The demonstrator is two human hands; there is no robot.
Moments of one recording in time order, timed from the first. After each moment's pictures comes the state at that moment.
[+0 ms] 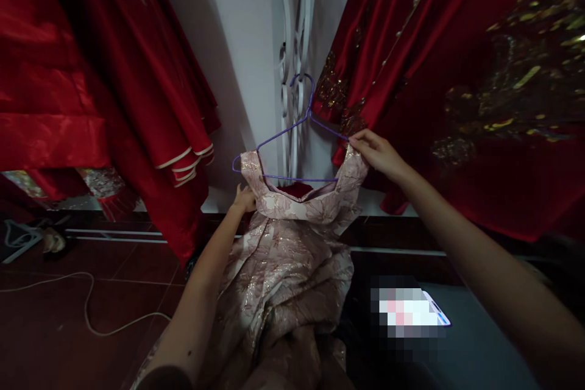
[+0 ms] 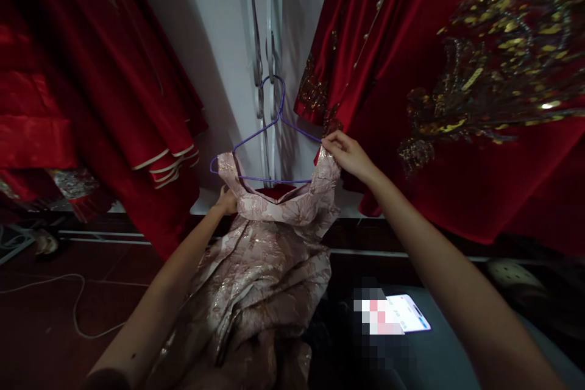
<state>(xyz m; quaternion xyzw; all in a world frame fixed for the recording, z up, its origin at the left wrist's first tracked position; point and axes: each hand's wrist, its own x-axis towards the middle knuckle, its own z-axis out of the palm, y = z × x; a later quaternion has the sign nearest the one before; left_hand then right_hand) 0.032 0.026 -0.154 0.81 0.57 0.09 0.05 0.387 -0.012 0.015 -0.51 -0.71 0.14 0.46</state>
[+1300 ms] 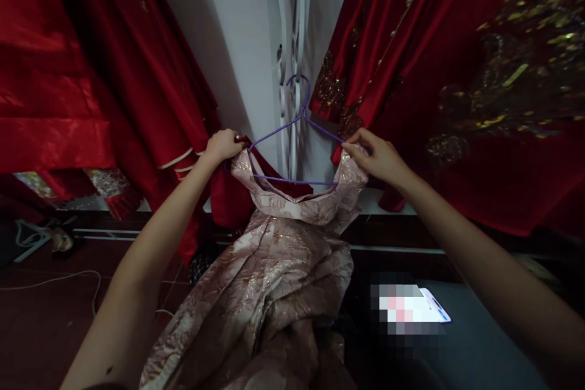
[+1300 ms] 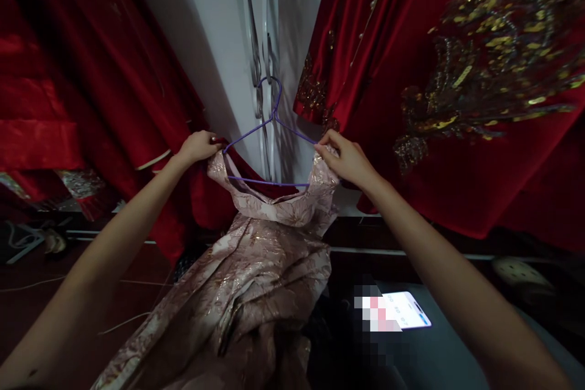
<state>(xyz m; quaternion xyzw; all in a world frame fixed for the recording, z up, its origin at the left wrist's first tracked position) 0.015 0.031 0.042 0.74 0.62 0.26 -0.05 0.373 -0.051 0.029 -0.50 -0.76 0.02 0.42</state>
